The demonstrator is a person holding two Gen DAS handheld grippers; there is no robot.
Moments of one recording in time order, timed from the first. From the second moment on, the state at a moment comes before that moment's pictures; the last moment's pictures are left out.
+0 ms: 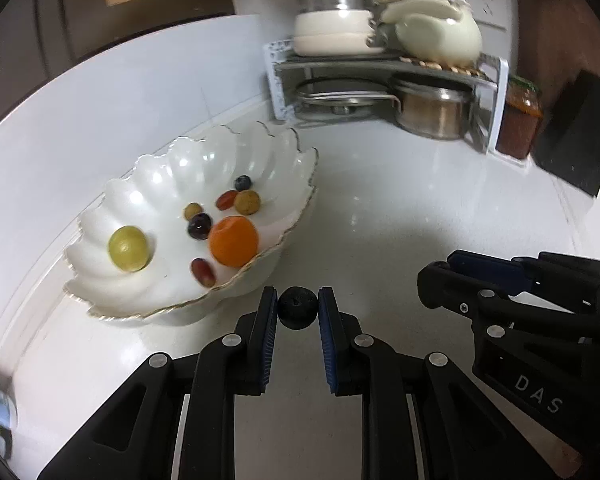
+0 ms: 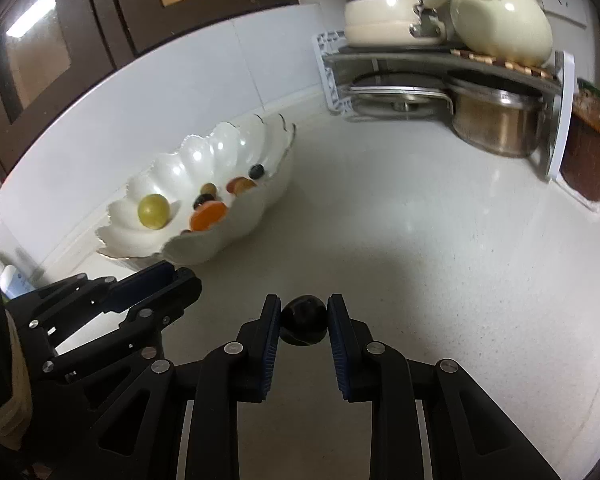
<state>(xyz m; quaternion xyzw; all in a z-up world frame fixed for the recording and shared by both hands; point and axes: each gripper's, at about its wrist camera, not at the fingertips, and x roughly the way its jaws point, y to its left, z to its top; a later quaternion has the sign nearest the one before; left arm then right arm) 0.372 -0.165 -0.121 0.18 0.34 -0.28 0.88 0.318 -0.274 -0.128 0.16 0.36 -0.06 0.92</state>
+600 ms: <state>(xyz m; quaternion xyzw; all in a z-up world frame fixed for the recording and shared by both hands) 0.344 -0.110 -0.057 0.11 0.31 -0.22 0.92 0.307 -0.238 -0.068 0.13 0.31 -0.03 0.94</state>
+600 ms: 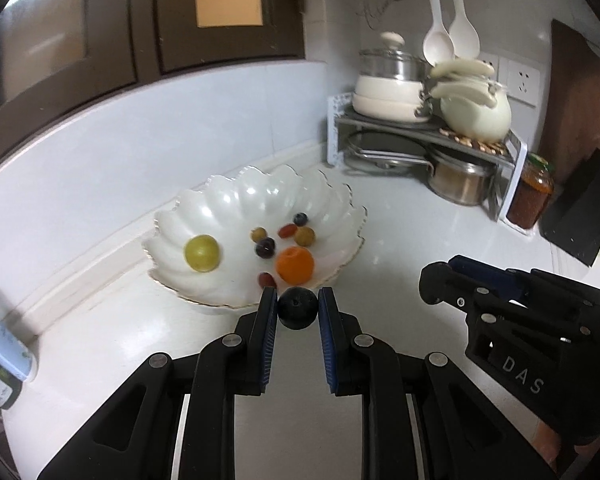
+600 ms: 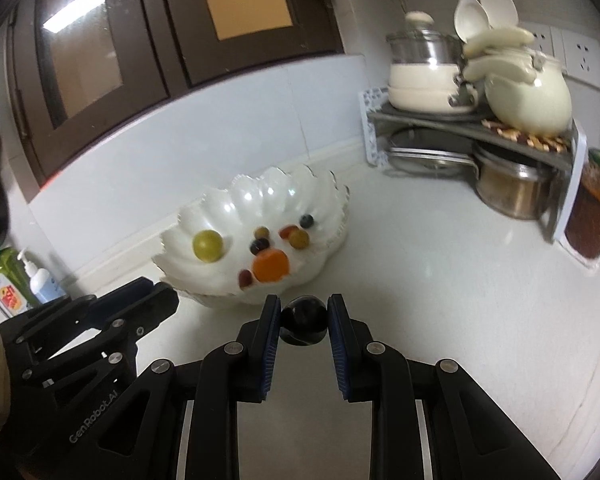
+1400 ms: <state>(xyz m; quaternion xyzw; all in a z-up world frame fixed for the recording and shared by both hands) 0.372 -0.087 -0.013 0.07 0.27 -0.16 0.95 0.348 -0.225 -0.024 0.09 0.27 -0.01 0.96</state>
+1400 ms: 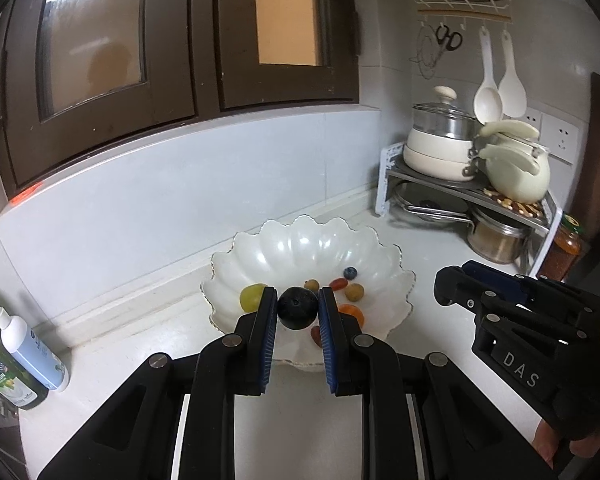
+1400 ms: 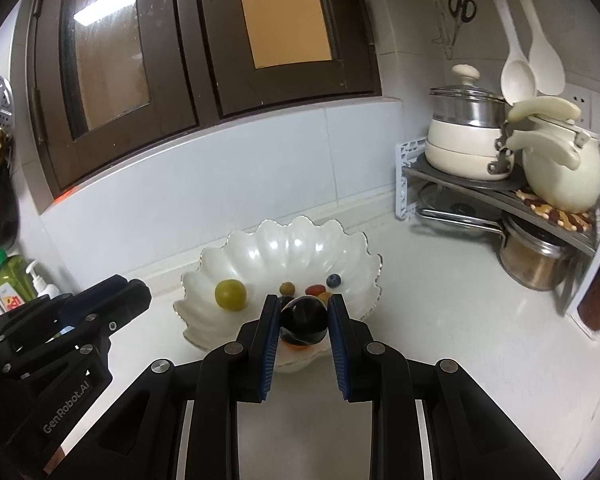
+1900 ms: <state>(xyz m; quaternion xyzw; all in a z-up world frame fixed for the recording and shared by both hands) 0.421 -0.089 -0.024 0.05 0.31 -0.13 0.94 0.406 -0.228 -0.032 0.05 0.31 0.00 0.95</state>
